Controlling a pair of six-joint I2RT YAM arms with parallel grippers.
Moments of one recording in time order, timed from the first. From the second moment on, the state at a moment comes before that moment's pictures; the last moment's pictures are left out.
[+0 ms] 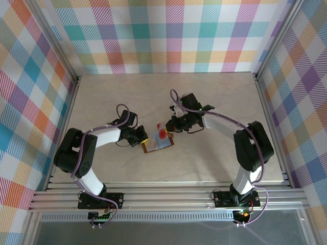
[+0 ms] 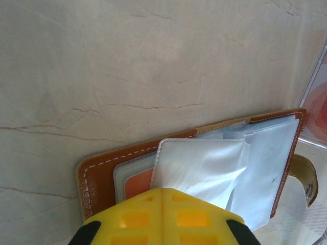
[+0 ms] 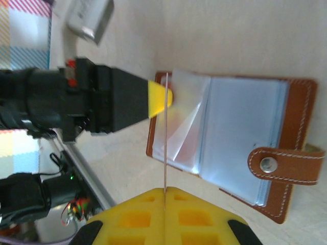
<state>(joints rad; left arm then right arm) -0.37 1.67 0.81 -0.23 0.39 -0.83 0.57 1.77 1.22 -0.47 -0.70 0.45</state>
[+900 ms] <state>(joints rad) -0.37 1.67 0.81 -0.23 0.38 -0.83 0.58 1.92 1.17 -0.44 -0.82 0.49</state>
